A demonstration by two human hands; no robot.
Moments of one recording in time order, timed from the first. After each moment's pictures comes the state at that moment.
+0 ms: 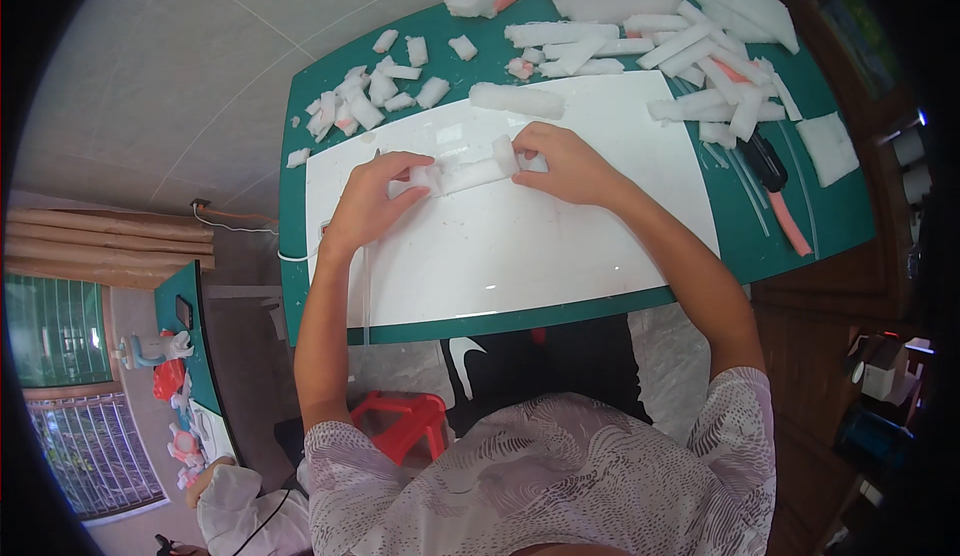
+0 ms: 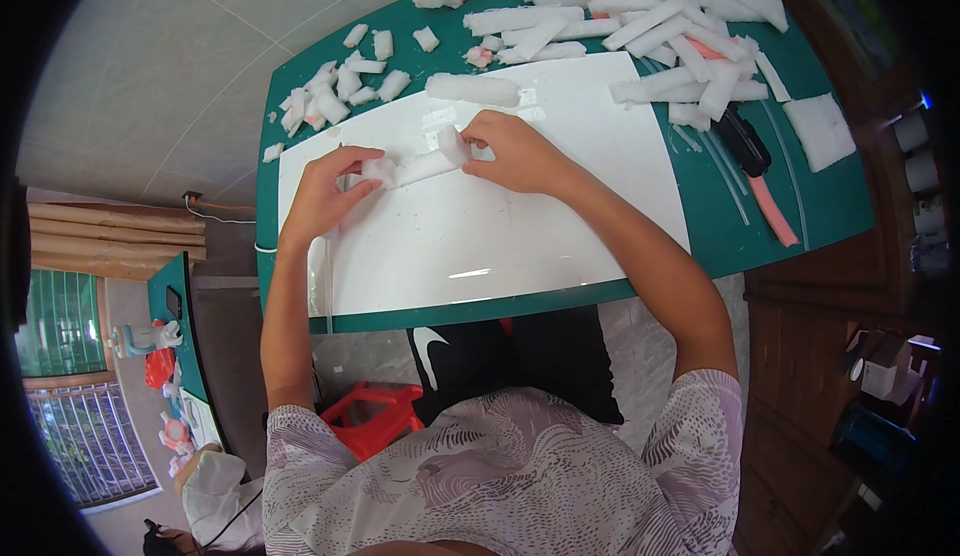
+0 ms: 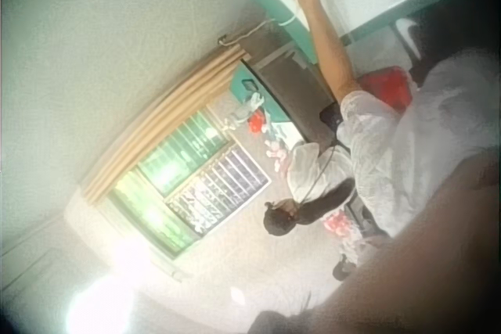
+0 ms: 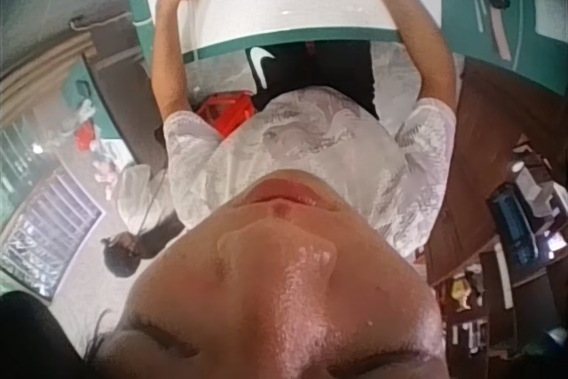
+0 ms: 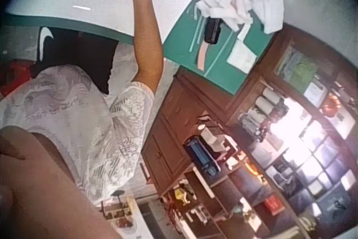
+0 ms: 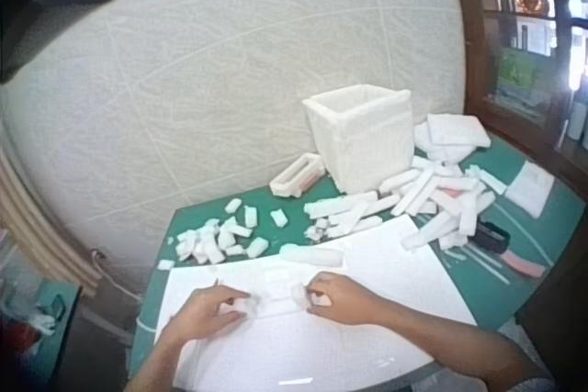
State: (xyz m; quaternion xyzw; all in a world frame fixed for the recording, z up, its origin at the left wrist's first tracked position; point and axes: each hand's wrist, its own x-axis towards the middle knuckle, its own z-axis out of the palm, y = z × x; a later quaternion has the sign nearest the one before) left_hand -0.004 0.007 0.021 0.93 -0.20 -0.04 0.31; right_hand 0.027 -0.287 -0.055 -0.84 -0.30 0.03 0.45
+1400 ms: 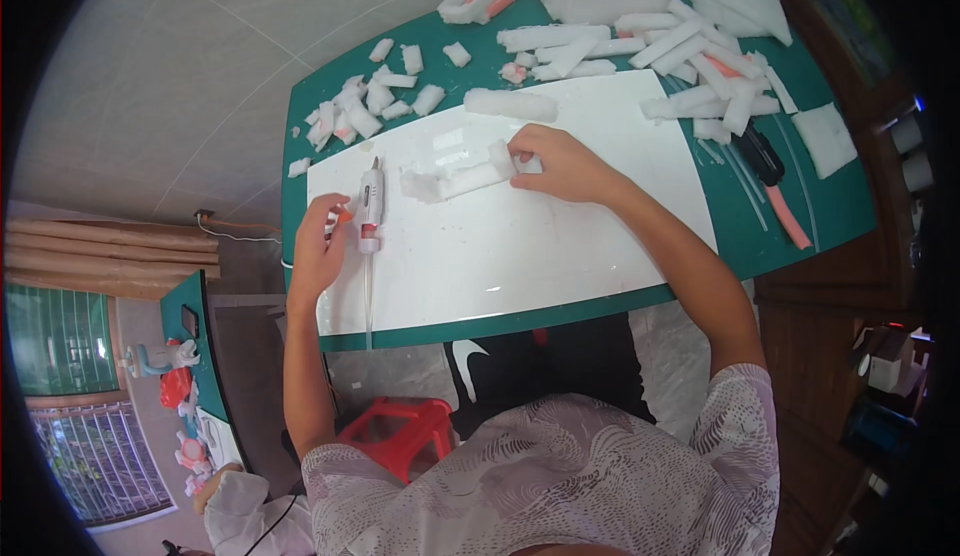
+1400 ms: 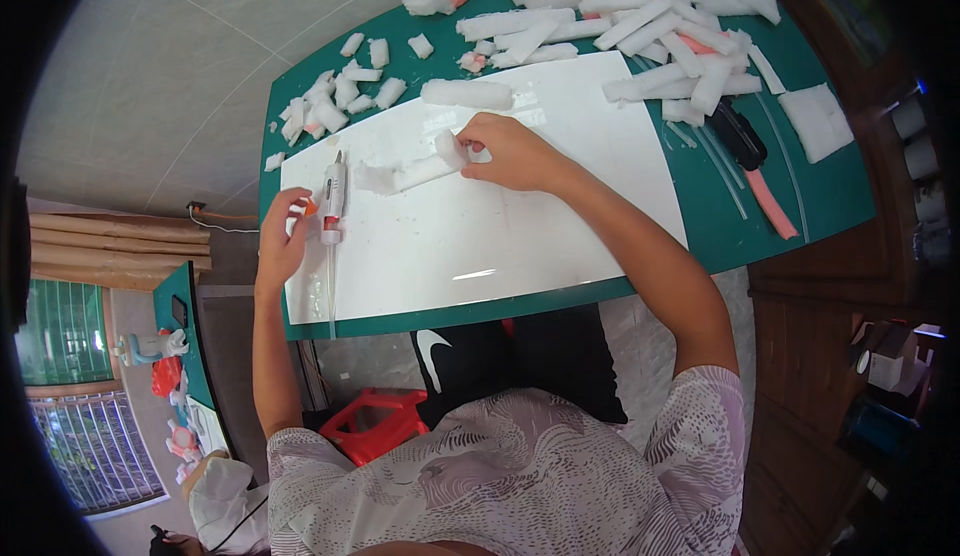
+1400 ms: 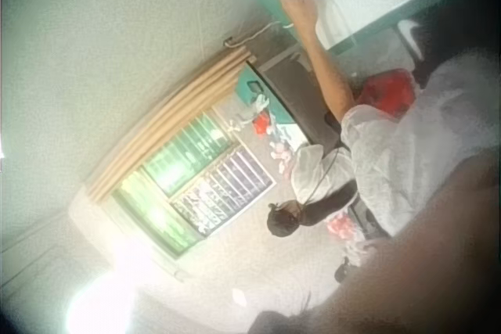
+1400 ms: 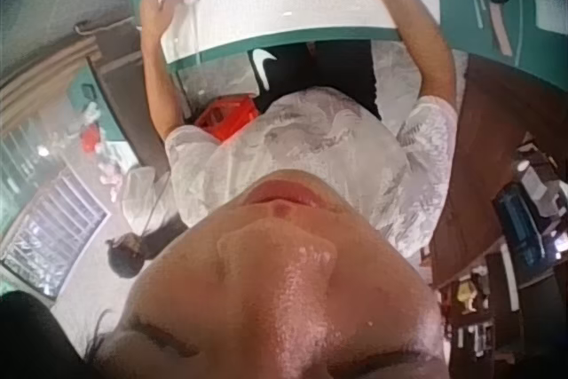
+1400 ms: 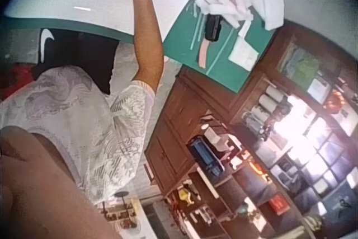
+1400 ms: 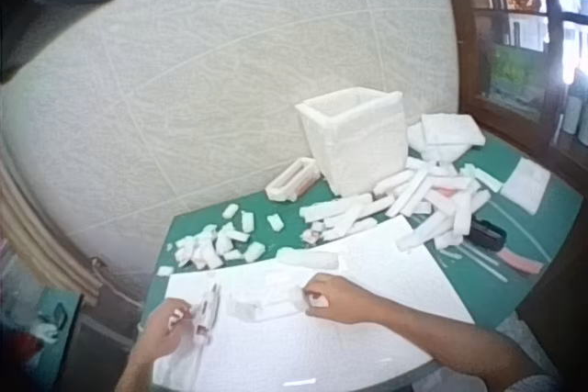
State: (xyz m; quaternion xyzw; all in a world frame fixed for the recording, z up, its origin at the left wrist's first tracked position) left_hand -0.045 0.100 0.002 0.94 -0.16 0.06 0.29; right_hand 0.029 -0.291 -0.051 -0.84 -0.30 0.04 0.45
